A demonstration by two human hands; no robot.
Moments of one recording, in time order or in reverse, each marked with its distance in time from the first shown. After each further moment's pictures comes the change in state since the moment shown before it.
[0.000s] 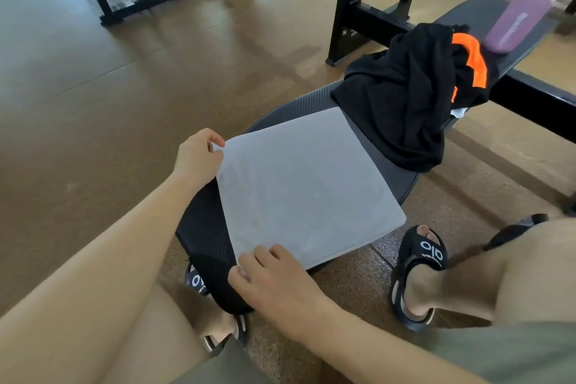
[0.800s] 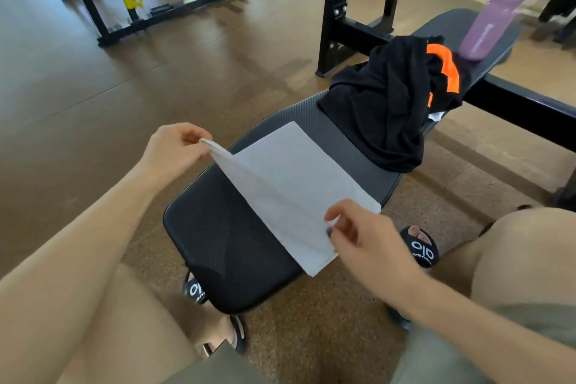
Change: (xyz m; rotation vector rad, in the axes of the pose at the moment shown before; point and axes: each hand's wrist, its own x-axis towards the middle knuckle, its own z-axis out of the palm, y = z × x) left_hand -0.014 0.019 -0.054 -0.163 -0.035 0.151; right_hand -0.082 0.077 -0.088 0.840 0.251 0.757
